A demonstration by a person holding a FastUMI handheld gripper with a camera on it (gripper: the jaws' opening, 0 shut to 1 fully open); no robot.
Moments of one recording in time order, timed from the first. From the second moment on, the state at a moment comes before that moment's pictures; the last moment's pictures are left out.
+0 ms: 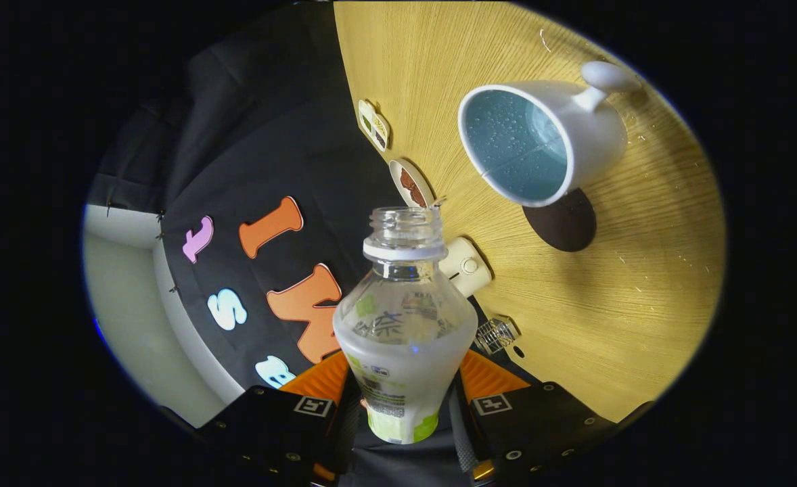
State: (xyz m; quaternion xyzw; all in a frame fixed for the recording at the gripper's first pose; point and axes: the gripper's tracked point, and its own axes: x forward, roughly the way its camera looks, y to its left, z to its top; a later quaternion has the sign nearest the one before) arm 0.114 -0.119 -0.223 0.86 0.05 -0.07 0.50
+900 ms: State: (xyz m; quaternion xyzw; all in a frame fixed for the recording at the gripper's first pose) arm 0.119 -0.120 -0.215 0.88 0.04 -0.06 0.47
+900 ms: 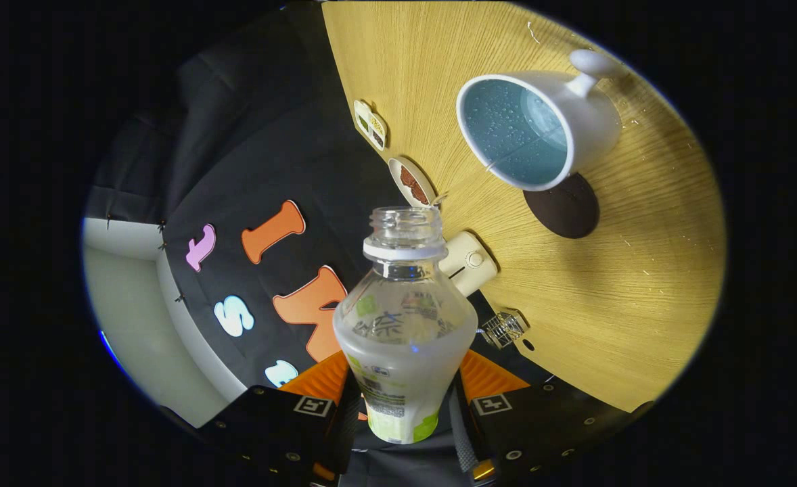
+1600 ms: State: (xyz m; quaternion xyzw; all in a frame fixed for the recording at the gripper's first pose) arm 0.119 -0.121 -0.218 0.87 0.04 -0.06 0.49
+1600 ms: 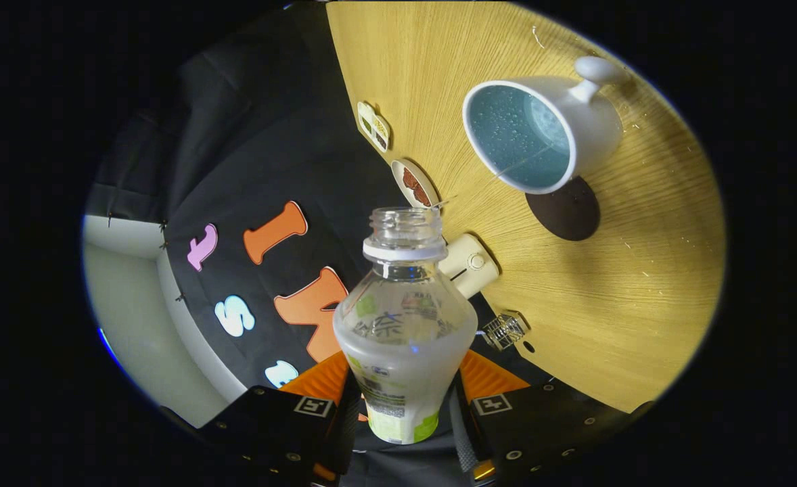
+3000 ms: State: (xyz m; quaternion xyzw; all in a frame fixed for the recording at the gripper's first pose) arm 0.139 -0.110 -0.246 0.20 0.17 -0.12 0.96
